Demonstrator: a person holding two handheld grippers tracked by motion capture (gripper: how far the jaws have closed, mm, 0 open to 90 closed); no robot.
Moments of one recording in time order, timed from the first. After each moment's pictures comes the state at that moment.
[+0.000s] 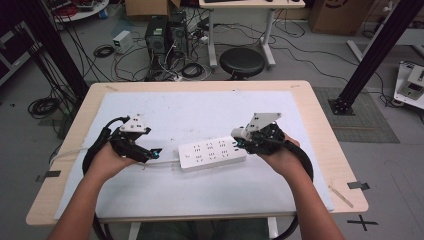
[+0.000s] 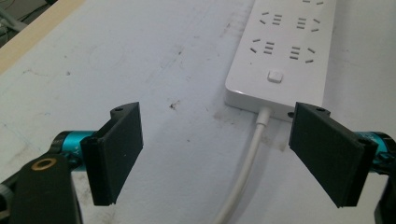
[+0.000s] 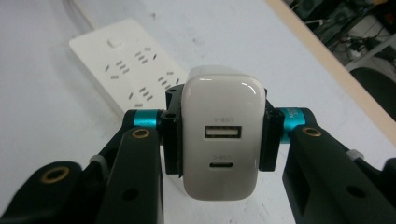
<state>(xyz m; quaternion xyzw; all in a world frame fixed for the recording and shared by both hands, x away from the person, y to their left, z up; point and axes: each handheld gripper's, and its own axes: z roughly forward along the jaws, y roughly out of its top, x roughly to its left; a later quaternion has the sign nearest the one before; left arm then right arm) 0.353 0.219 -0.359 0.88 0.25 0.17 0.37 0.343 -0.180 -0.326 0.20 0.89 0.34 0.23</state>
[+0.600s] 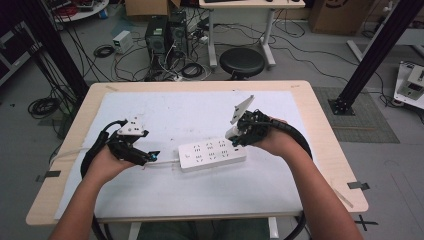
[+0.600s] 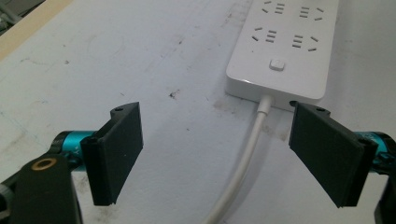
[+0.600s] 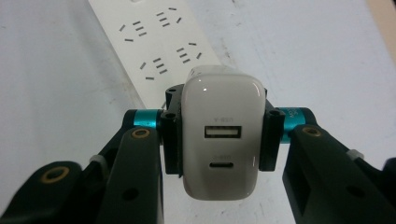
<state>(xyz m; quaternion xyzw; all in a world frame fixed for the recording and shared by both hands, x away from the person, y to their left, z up) 0.349 0.227 -0.366 0.88 0.25 0.17 0.36 0.389 -0.149 -0.318 0.12 0.96 0.23 0.13</state>
